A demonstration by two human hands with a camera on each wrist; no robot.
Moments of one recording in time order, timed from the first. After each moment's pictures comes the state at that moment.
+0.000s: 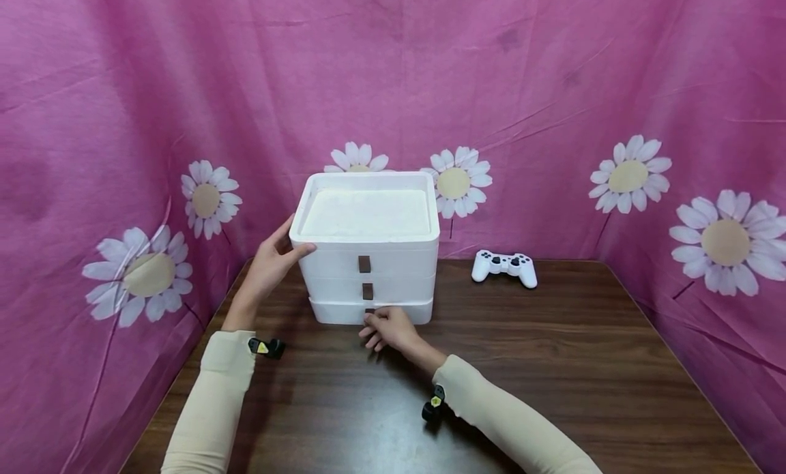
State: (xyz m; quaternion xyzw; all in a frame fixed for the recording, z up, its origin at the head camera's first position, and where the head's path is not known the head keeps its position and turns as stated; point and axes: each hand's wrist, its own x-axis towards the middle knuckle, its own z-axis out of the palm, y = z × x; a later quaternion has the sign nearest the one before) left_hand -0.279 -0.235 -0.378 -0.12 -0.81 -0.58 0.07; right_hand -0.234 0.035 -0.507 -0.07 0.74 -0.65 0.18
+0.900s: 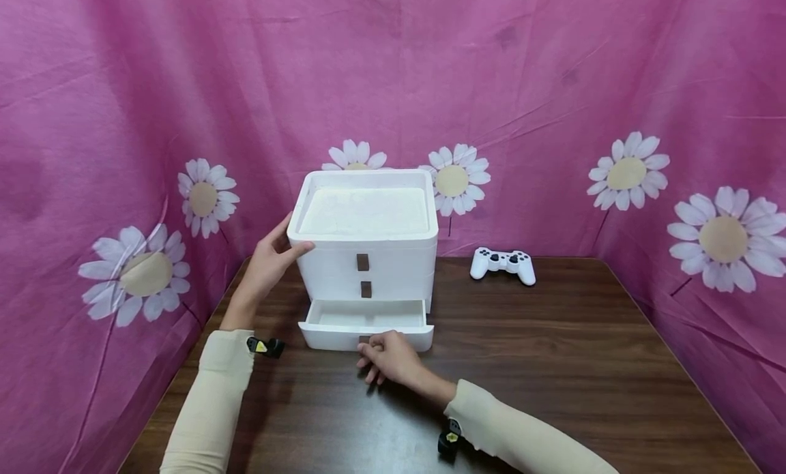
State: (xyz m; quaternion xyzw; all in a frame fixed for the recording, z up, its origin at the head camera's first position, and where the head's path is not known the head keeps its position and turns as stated) left_hand -0.278 -0.235 -0.379 -0.13 -0.79 -0.60 0.07; right_hand -0.174 0.039 -0.500 -0.14 0.79 -0.58 0.17
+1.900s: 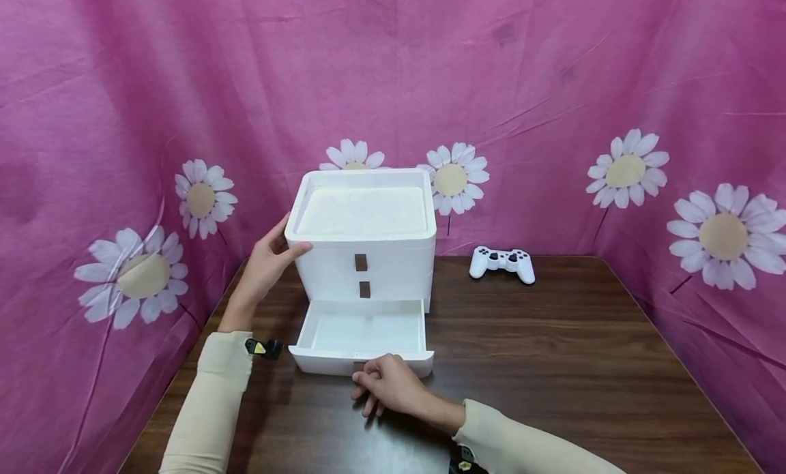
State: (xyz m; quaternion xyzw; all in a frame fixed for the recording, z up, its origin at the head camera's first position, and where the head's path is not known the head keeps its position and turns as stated) left_hand -0.278 -0.235 -0.379 -0.13 -0.79 -0.59 0.08; right_hand -0.135 0.042 -0.493 -0.18 0.77 -0.57 0.20
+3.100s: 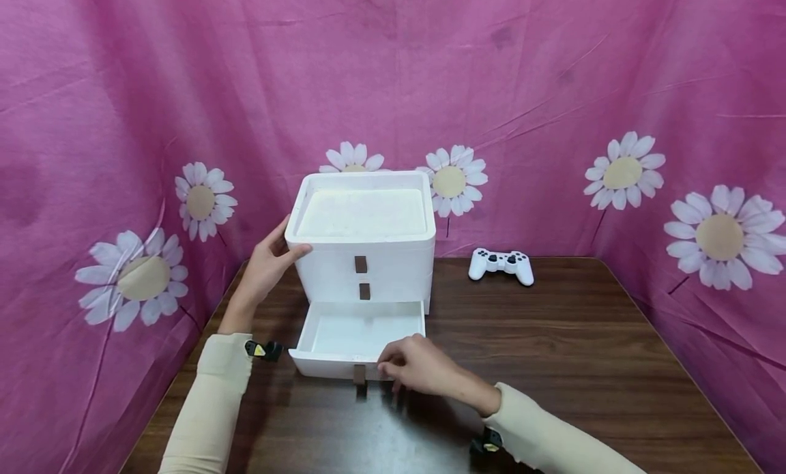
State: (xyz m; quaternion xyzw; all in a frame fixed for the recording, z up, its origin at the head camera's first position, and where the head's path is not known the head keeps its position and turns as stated) left_hand -0.279 -0.237 -0.383 -0.14 -0.79 -0.59 0.08; right_hand -0.151 0.091 -0.448 -0.29 0.85 -0.43 0.13
